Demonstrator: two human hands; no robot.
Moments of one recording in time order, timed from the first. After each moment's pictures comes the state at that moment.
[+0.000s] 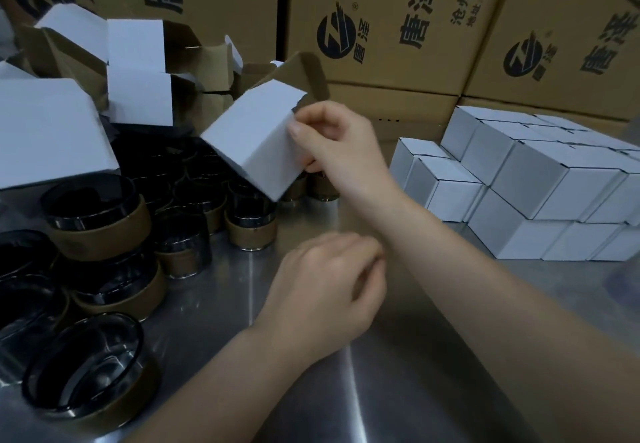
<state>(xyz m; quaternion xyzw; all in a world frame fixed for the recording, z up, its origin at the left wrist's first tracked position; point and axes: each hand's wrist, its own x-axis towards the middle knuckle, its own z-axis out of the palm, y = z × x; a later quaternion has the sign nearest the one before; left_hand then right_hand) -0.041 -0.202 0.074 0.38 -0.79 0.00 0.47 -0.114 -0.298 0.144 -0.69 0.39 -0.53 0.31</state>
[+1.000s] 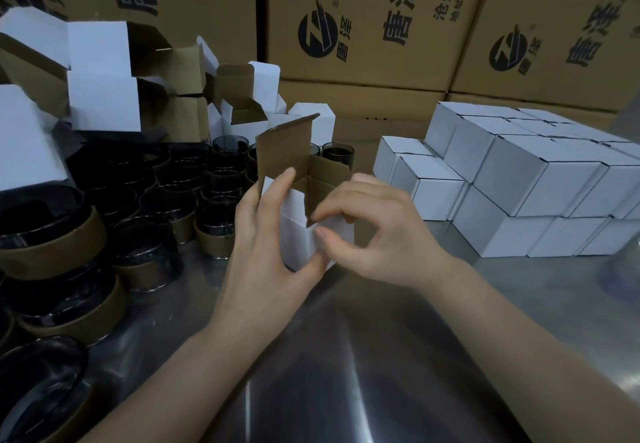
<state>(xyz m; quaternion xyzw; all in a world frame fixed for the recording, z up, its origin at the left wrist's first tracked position) -0.031 -0.235 0.052 0.47 -0.69 -0.15 0.52 -0.195 -0.266 0.100 -0.87 0.28 -0.40 -0.04</state>
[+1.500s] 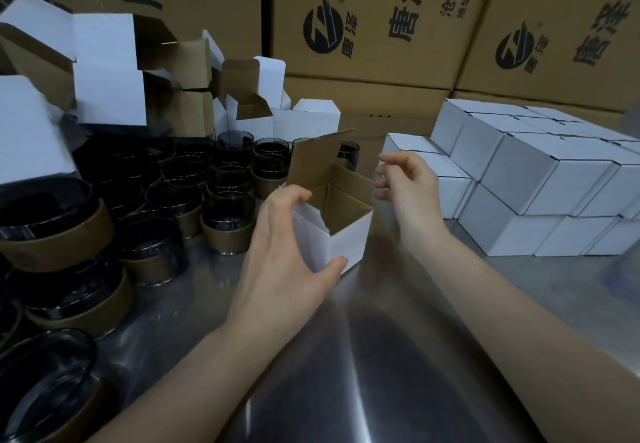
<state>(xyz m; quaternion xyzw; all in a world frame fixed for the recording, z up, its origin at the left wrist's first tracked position) -0.038 -0.232 0.048 0.48 -0.69 -0.15 0.52 -0.209 -0.325 0.083 -0.49 0.53 -0.62 0.31</state>
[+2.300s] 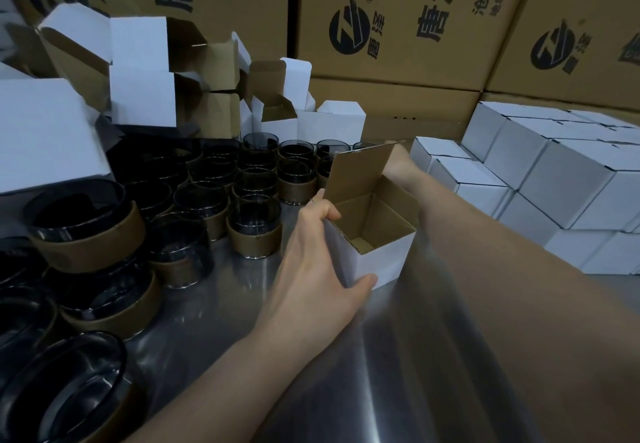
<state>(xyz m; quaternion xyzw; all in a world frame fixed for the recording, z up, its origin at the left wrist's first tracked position) -0.039 -0.237 0.045 0.47 -0.70 -0.19 0.50 -0.193 -0.433 0.095 -0.63 0.61 -0.36 0.31</state>
